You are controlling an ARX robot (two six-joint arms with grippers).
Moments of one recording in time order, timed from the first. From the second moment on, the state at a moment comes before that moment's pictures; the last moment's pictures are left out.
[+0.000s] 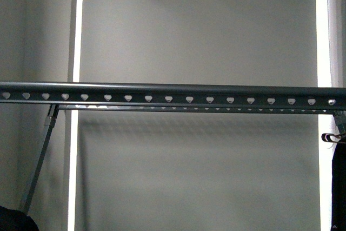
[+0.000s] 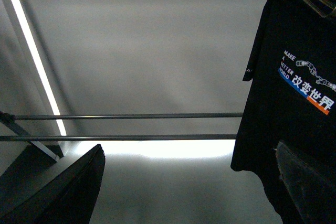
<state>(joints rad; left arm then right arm) 0.00 0.00 0.02 0.00 0.00 0.00 0.00 0.00 0.01 0.00 0.00 0.00</state>
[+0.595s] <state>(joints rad) 0.00 0.00 0.02 0.00 0.00 0.00 0.00 0.00 0.01 0.00 0.00 0.00</state>
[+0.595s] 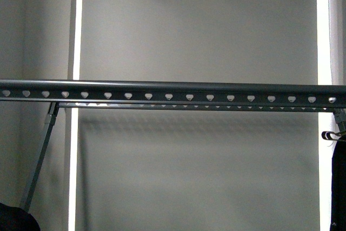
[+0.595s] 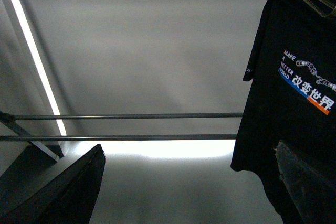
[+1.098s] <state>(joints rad) -0.23 0.58 0.31 0.46 -0.57 0.15 0.00 0.00 0.01 0.00 0.00 0.00</state>
